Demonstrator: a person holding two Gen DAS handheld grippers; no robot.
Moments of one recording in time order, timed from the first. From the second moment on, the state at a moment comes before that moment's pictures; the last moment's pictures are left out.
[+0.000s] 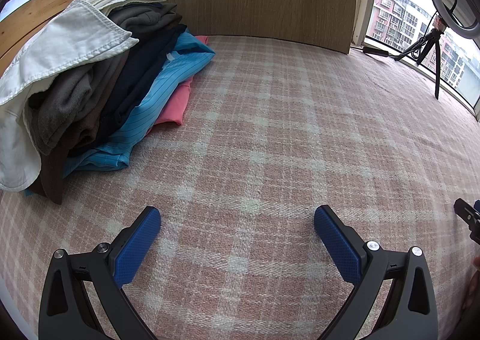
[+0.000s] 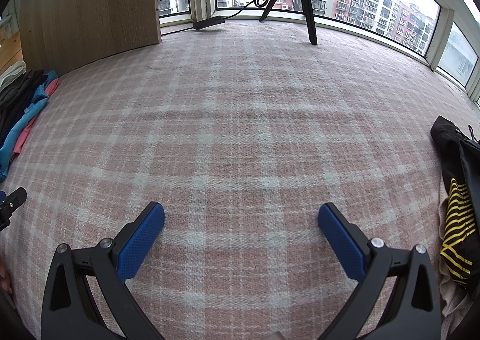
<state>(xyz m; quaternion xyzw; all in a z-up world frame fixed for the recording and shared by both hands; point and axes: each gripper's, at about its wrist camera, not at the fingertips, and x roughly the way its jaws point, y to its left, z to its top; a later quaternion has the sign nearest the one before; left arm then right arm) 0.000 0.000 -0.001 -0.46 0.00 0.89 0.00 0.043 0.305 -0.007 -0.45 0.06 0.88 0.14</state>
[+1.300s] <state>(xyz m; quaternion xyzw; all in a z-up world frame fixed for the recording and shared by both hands) 0.001 -0.001 -0.009 -0.46 0.00 0.89 0.00 0.042 0.306 -0.007 -0.46 0.06 0.88 0.14</state>
